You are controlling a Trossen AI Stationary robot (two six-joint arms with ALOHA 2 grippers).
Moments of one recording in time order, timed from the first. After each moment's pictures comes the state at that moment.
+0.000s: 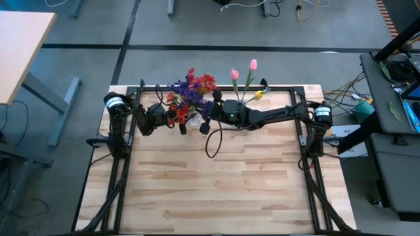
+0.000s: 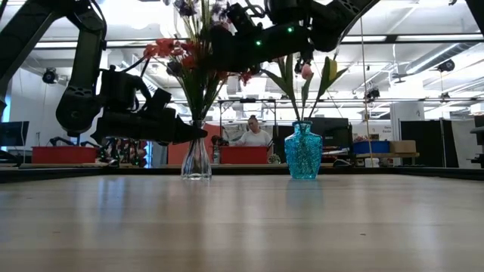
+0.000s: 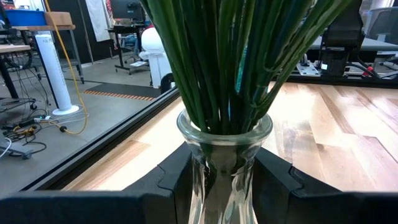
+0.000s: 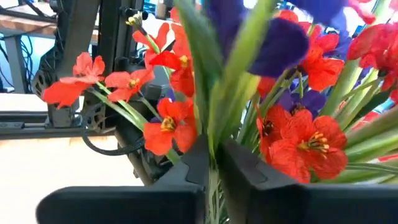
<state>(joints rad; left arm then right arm) 0.59 1.97 0.31 1.57 0.25 0.05 -0.17 1.87 1.20 0.58 0.19 -0.20</state>
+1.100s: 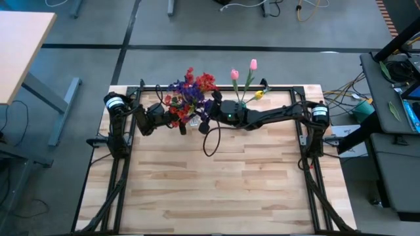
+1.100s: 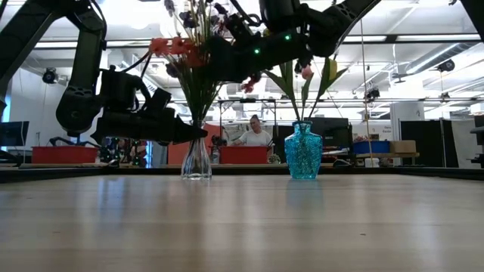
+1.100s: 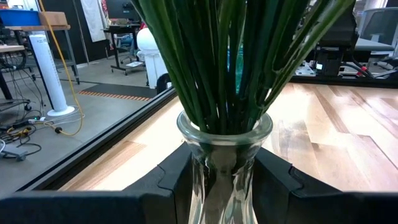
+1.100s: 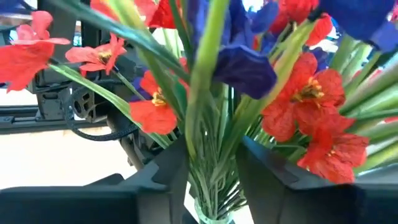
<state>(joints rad) 0.59 1.97 0.31 1.57 0.27 0.05 -0.18 1.90 1.20 0.57 0.21 -0.15</state>
